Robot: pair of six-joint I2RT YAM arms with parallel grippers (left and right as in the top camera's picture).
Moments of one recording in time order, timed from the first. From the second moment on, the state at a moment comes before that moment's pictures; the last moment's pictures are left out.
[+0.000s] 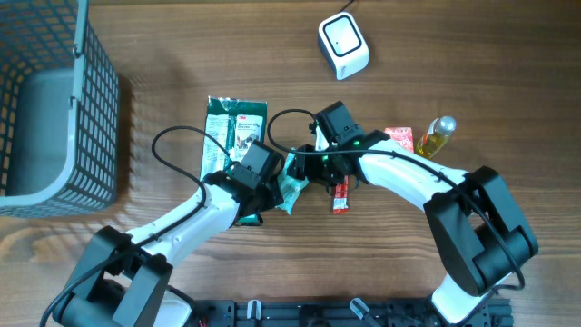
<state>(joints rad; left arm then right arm) -0.56 1.54 0.71 -0.41 0.03 -0.83 0.55 1.85 1.03 -0.35 -0.45 0.69</state>
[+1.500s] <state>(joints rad) -0.28 1.37 0.89 -0.62 -0.10 -0.39 0.55 1.85 1.03 -0.34 -0.46 0.65</state>
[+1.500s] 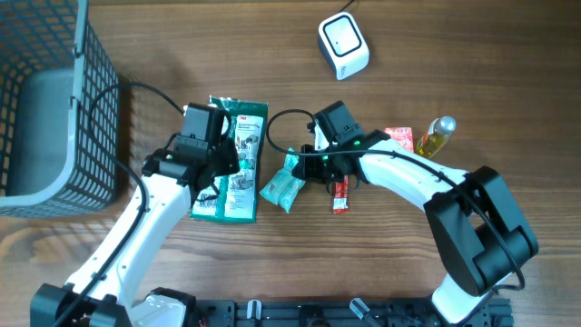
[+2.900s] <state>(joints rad) -0.28 1.41 0.89 -0.68 -0.12 -0.32 0.55 1.85 1.03 -0.35 -0.46 0.63</state>
